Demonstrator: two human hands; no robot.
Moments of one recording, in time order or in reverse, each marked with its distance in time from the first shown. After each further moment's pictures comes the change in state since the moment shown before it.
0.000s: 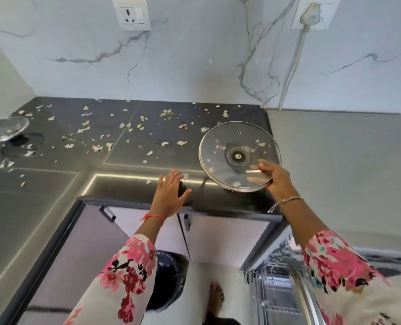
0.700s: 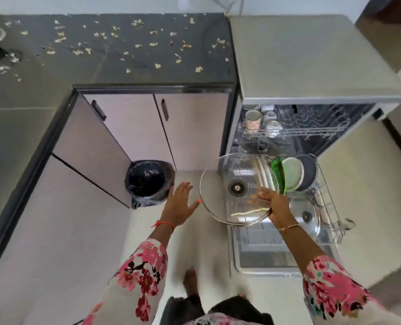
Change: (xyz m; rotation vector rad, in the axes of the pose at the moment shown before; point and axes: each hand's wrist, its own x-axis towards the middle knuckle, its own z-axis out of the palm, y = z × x) left_hand -0.429 0.142 0.075 -0.071 -0.363 -0.031; right_hand -0.380 0.200 -0.283 -0.026 0.240 0.204
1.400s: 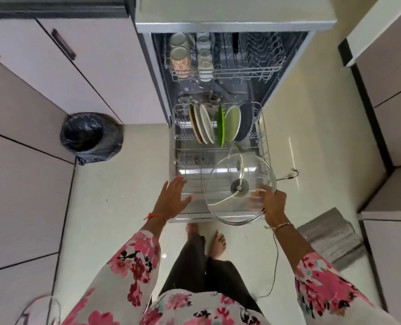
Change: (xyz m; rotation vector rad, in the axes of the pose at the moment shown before) left_hand -0.048 0.256 0.201 -0.045 -0.216 0.006; right_hand 0.001 -0.044 -0.330 -0.247 0.266 0.027
